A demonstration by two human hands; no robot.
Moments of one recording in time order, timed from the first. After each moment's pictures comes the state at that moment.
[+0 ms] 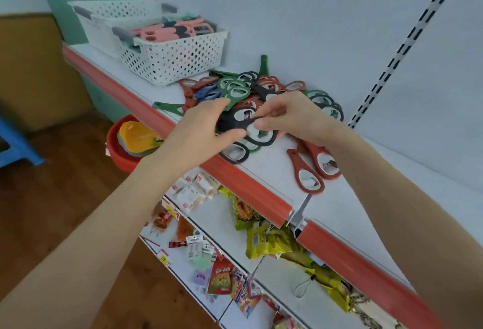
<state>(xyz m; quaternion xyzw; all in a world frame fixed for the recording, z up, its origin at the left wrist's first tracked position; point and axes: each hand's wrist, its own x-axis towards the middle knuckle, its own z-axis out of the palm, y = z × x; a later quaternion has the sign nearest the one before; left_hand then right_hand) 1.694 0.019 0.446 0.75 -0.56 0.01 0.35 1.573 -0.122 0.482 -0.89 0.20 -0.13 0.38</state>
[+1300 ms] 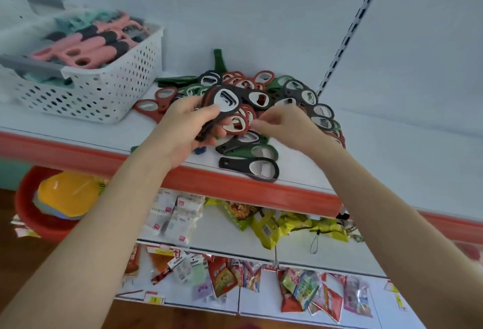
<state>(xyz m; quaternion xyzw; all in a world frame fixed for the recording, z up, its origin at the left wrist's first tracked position) 1.805 -0.033 0.453 0.50 -0.44 -0.52 0.54 1.628 -0.088 0.459 -0.79 0.56 -0.18 0.20</state>
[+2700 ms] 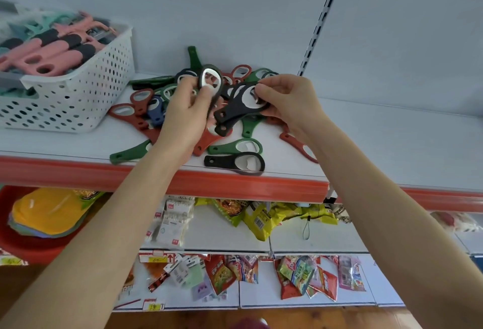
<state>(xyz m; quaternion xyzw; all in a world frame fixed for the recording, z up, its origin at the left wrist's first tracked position) 1.778 -0.044 0.452 0.49 -0.48 -0.43 0.59 1.622 -0.075 0.481 -0.58 0.50 -0.48 0.42</state>
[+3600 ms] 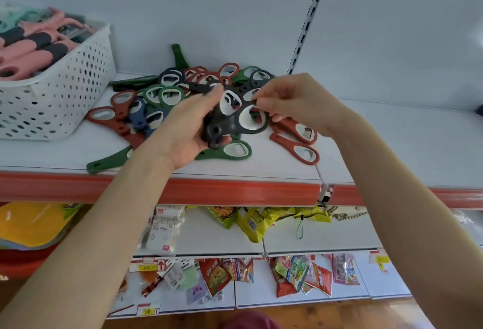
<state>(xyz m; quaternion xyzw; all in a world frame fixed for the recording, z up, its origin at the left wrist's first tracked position) 1.767 -0.059 0.453 0.40 -0.42 -0.66 0.47 1.583 -0.074 0.499 -0.75 0.49 -0.28 0.33</state>
